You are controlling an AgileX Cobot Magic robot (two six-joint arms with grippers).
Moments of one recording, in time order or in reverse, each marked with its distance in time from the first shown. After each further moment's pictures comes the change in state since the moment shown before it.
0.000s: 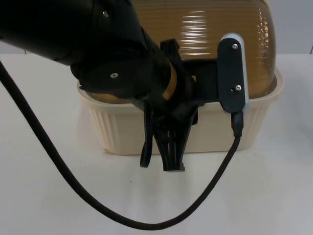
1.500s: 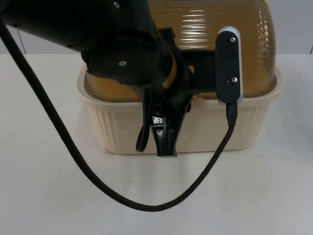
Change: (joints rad) right arm 0.000 0.000 0.000 0.000 0.000 0.000; left arm 0.013 0.023 -0.067 0.098 0.110 -0.048
